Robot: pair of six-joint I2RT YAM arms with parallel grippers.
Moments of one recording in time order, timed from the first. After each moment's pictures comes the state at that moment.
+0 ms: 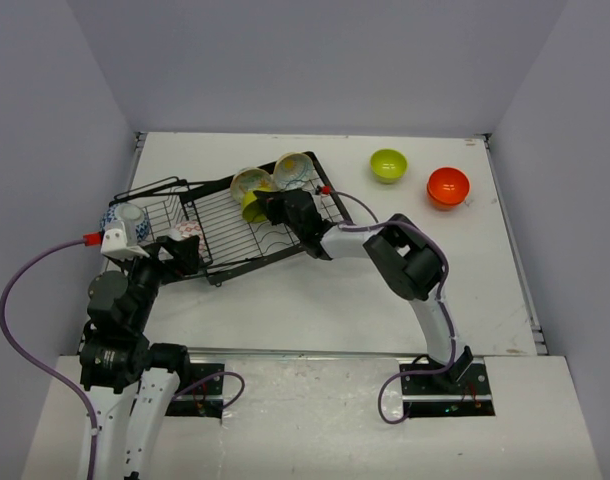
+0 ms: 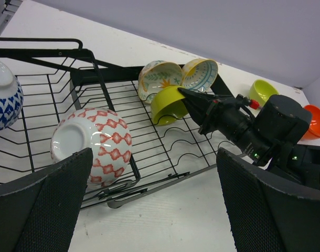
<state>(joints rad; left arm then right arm) -0.08 0.30 0.71 -0.51 0.01 -0.40 0.78 2.21 1.38 0.57 0.24 1.82</state>
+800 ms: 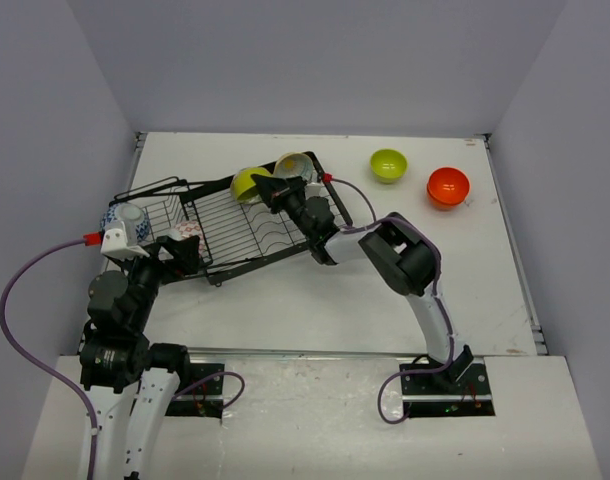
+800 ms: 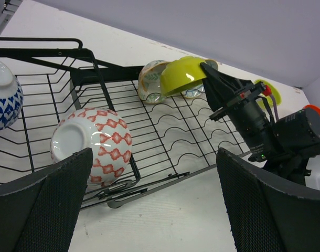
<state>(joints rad) -0.08 0.30 0.71 -0.51 0.01 -0.40 0.76 2.27 1.31 1.16 0.12 1.72</state>
